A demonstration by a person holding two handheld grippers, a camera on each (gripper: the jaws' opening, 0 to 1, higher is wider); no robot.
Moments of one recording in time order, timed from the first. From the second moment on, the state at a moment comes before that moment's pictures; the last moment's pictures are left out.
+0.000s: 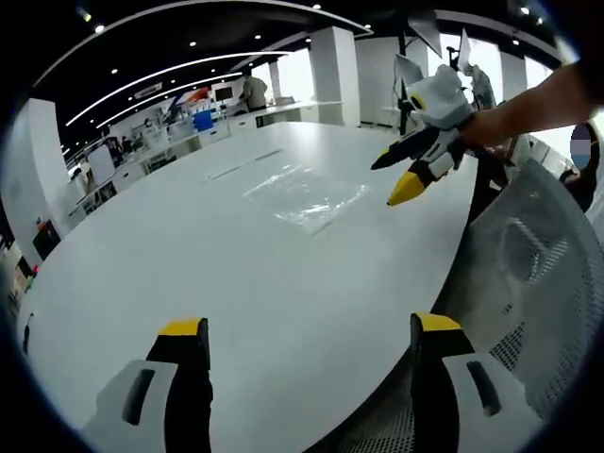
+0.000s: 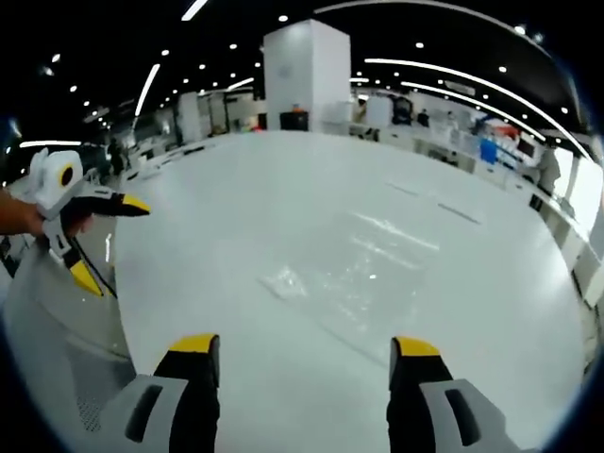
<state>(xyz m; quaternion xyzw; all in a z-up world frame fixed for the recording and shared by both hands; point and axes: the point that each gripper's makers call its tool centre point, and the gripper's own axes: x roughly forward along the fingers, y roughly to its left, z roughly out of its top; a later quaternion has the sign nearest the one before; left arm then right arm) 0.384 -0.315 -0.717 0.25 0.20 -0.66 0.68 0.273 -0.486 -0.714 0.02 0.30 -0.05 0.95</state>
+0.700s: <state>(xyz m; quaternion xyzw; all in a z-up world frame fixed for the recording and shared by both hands) 0.383 -0.316 -0.715 0.24 0.20 -0.66 0.68 0.300 -0.517 -0.751 0.01 0.37 -0.01 0.93</state>
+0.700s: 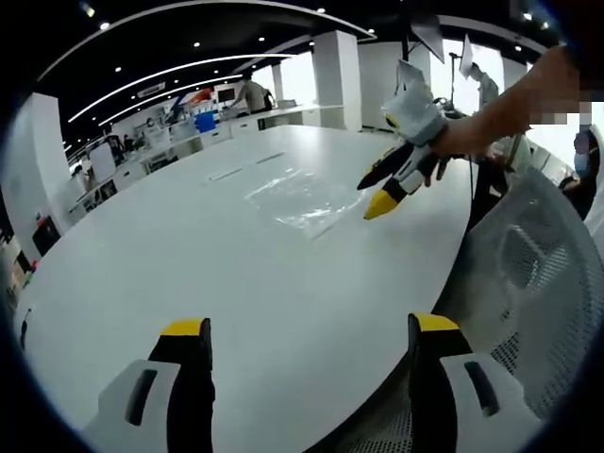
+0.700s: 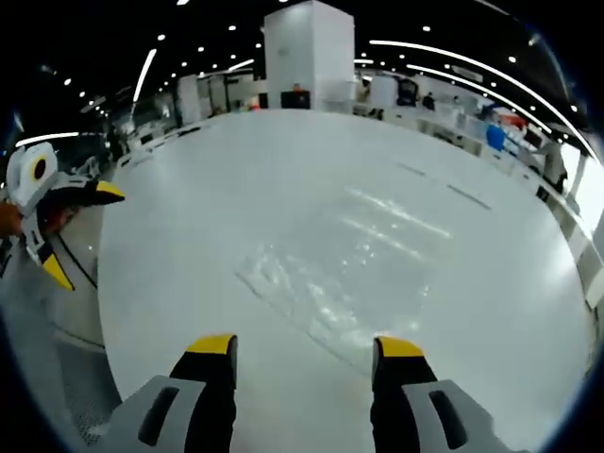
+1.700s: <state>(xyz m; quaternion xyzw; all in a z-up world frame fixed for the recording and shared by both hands) 0.385 -0.317 -0.714 0.24 0.20 -0.66 0.69 0.316 -0.516 -0.772 0.02 0.41 0.01 0.91</state>
